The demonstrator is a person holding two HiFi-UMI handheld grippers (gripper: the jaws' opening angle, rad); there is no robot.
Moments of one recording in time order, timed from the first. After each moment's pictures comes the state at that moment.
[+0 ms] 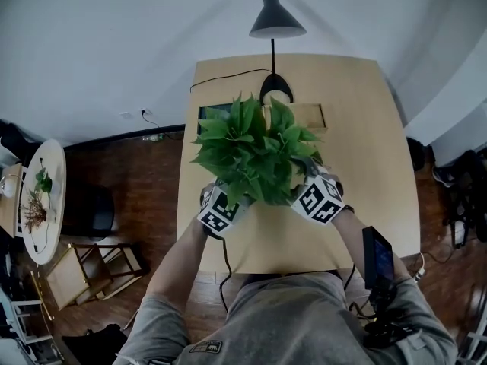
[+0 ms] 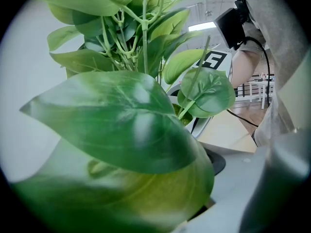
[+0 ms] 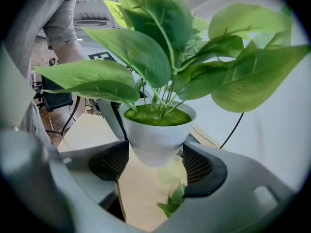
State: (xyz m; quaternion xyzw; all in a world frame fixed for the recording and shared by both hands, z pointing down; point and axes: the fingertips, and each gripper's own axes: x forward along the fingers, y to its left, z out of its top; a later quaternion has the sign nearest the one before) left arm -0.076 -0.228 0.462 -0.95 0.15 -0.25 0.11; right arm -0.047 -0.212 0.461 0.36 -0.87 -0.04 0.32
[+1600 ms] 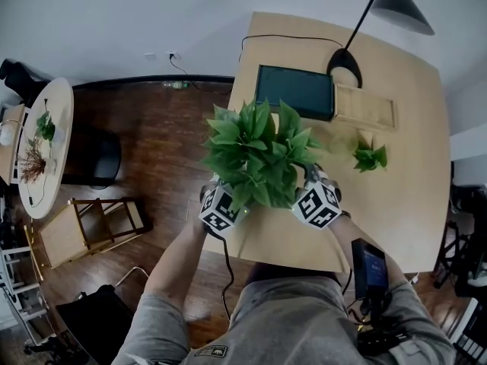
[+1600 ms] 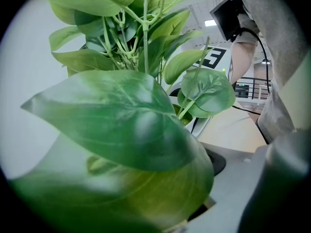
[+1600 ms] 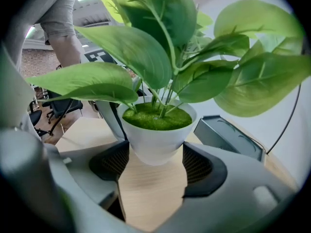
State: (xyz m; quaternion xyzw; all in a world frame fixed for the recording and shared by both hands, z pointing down) left arm -0.236 -0.256 0.568 -0.93 0.21 -0.29 0.03; right arm -0.204 -0.246 0.568 0.28 -0.90 0.01 0.34
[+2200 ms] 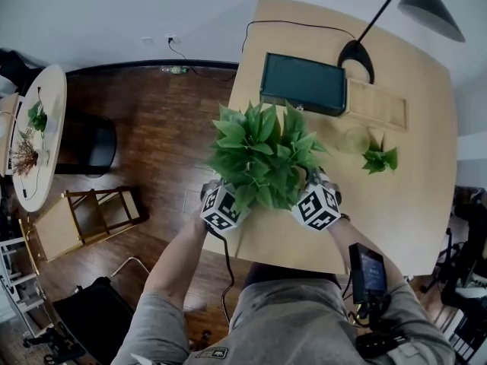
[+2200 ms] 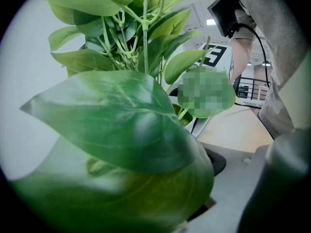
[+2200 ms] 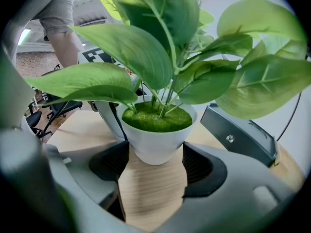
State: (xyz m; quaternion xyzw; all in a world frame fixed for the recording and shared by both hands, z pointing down) left arm -0.241 -0.254 0.614 -0.93 0.20 -0.31 0.02; right arm -0.210 -0.244 0.614 0.27 -0.90 0.04 0.35
